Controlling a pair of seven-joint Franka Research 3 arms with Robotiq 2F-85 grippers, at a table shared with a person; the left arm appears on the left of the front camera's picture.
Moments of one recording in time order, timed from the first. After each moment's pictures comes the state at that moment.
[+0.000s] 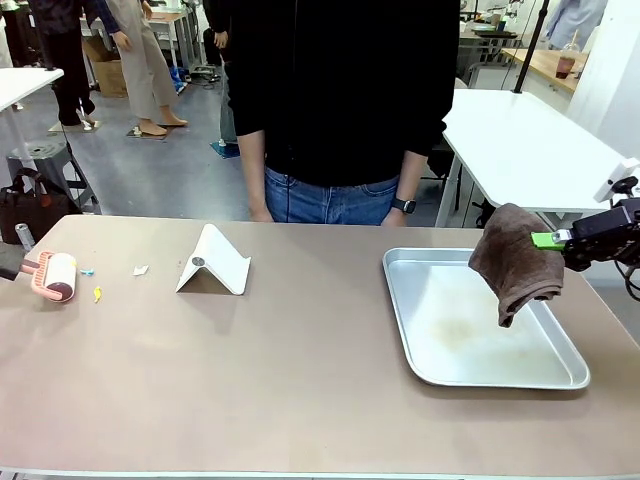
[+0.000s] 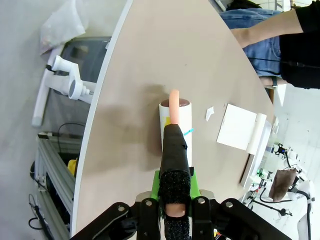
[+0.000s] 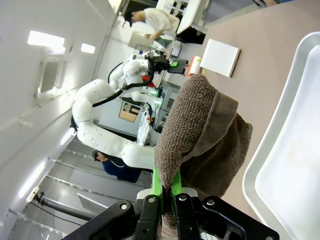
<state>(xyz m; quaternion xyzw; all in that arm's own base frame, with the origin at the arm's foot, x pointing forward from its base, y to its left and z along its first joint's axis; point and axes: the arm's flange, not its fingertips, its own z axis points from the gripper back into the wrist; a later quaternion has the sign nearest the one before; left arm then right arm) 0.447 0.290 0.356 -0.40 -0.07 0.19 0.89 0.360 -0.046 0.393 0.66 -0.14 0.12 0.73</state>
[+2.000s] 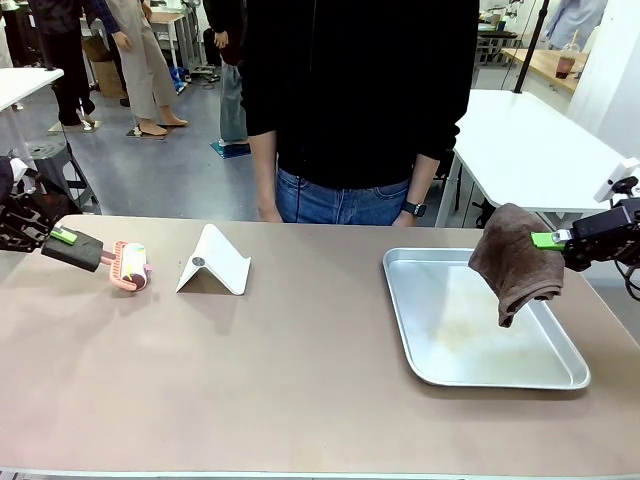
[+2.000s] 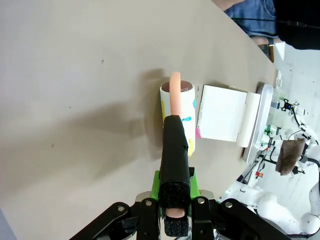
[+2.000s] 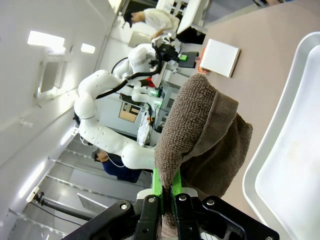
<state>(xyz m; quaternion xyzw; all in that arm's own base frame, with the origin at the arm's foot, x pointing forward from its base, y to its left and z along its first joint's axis) 0.525 0.183 0.343 -0.42 -0.01 0.07 0.91 0.360 -0.046 0.393 0.66 -0.14 0.12 0.73</state>
